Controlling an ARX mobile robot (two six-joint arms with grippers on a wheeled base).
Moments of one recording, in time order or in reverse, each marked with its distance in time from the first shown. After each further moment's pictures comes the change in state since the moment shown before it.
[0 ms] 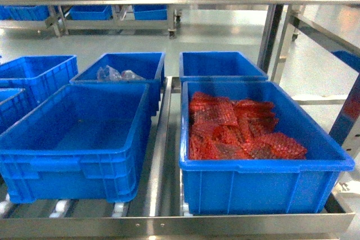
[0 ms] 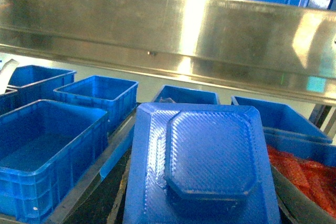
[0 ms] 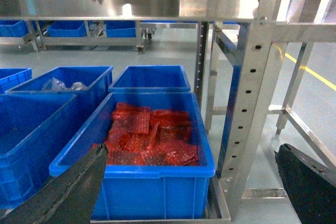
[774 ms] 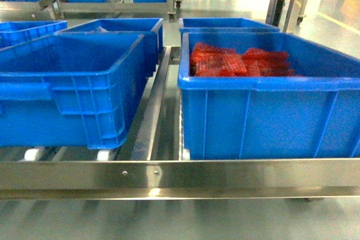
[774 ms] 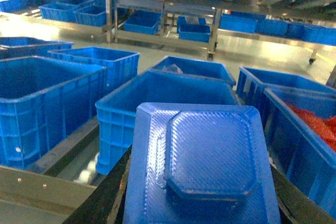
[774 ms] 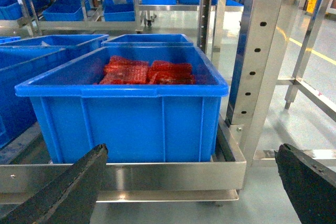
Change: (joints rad) left arm 0.000 0.000 0.000 0.000 0.000 0.000; right arm 0.000 0.000 0.000 0.000 0.001 0.000
